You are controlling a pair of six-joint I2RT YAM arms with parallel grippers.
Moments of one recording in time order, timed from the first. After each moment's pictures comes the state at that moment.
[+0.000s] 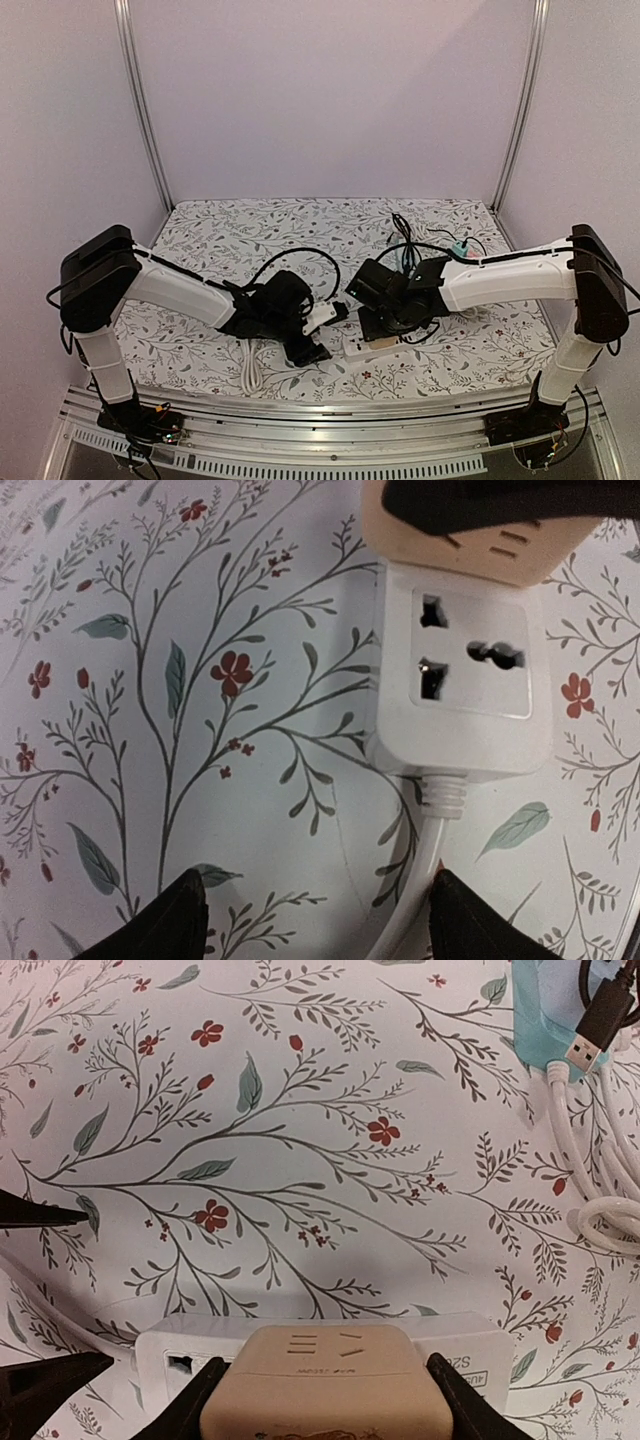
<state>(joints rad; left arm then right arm) -0.99 1.85 0.91 0.03 0.12 0.21 1.06 1.77 1.15 -0.63 0.36 0.80</state>
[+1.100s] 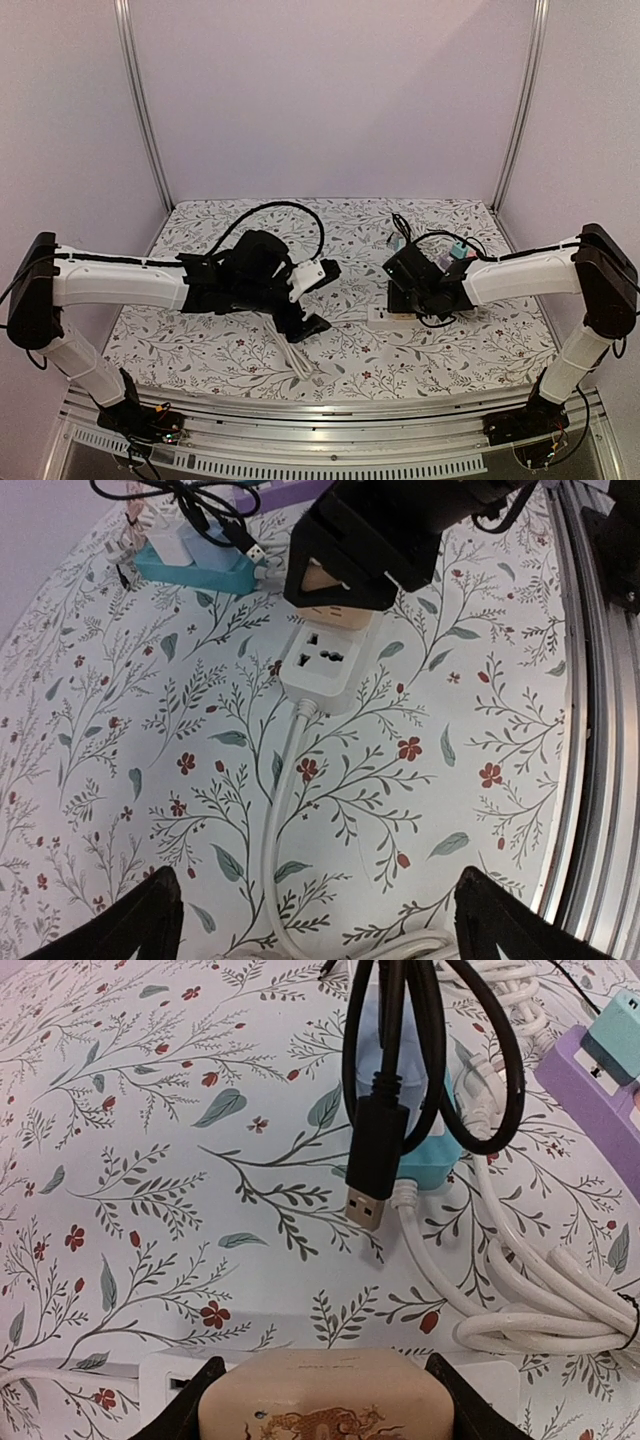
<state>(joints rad) -0.99 1.54 0.96 -0.13 0.09 0.22 0.86 1.70 0.93 -0.30 0.49 0.77</state>
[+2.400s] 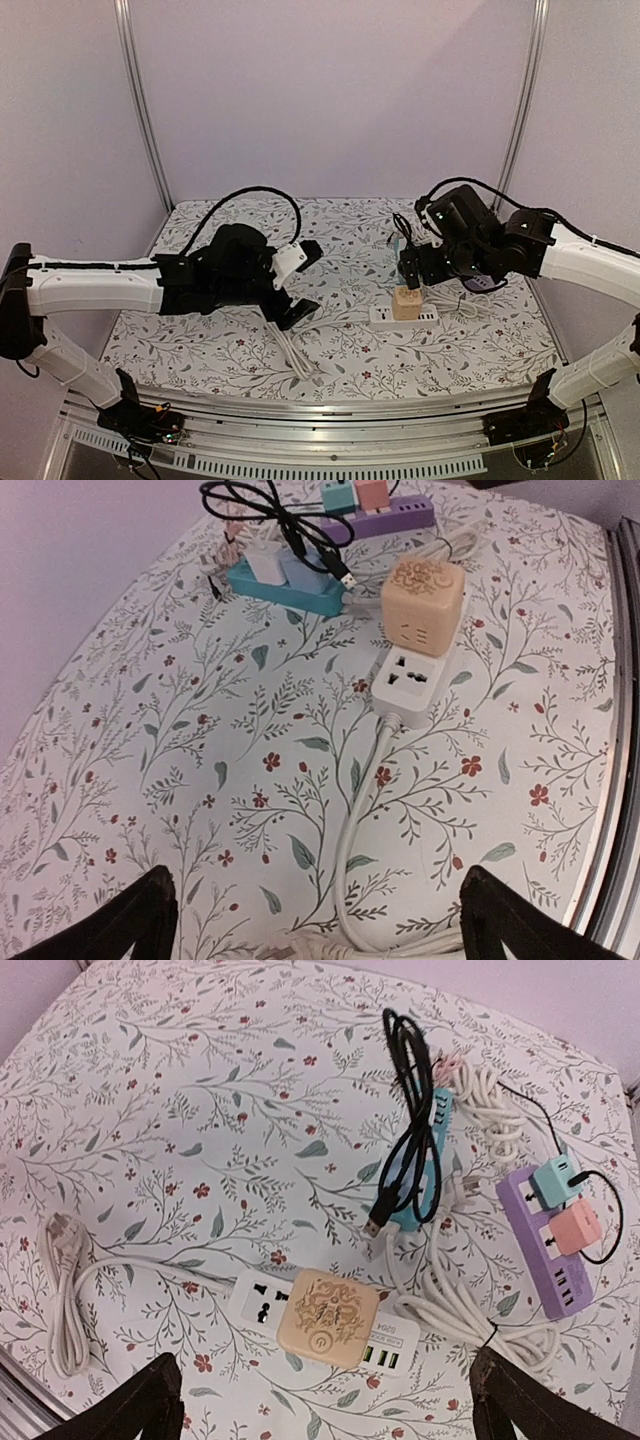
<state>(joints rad) -0.98 1.44 0.92 -0.11 -0.06 0.20 0.90 1.34 1.14 -0.72 0.40 0.46</state>
